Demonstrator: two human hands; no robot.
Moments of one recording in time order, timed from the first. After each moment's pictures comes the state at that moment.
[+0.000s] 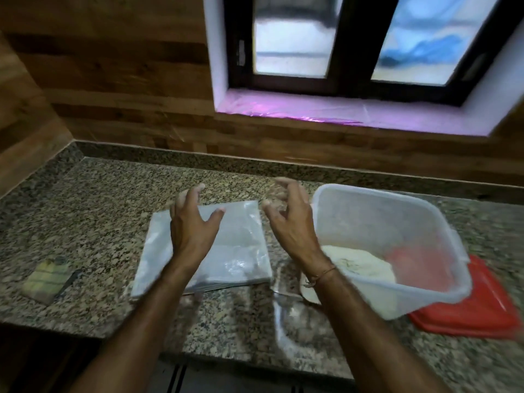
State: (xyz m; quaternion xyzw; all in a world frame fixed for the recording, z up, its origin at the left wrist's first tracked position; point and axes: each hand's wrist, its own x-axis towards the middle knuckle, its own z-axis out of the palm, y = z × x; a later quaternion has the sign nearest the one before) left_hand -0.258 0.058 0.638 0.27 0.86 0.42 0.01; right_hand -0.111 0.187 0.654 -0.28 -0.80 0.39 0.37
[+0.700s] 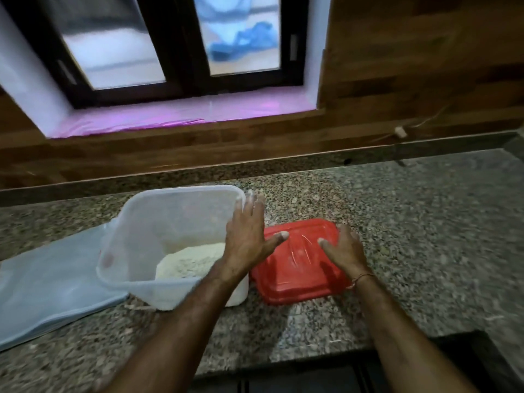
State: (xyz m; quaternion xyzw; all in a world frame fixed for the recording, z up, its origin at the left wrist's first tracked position) left_hand 0.125 0.343 0.628 0.56 0.80 0.19 0.10; right_hand 0.327 0.466 0.530 -0.64 -0.68 0.33 0.16
